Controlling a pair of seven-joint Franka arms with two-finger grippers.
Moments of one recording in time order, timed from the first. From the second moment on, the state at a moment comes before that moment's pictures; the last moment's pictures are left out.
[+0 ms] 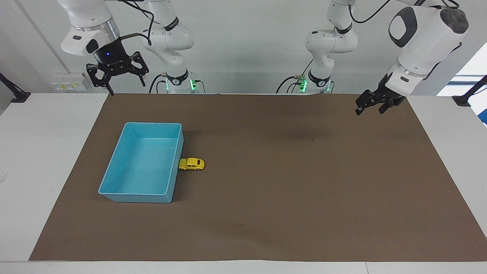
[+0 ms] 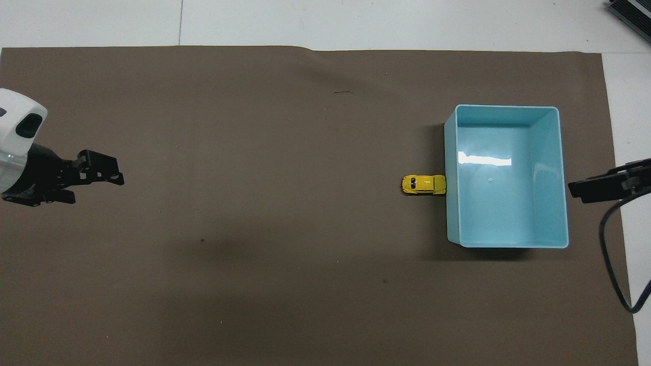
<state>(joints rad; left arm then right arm) -0.07 -0.09 0.03 -1.79 -0.08 1.66 -0.08 0.06 -0.08 -0.05 -1.58 0.01 1.53 -0.47</state>
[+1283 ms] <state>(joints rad) -0.07 -0.12 0.02 -1.66 0.01 1.54 -0.02 0.09 -0.02 0.03 -1.64 0.03 1.62 -1.14</state>
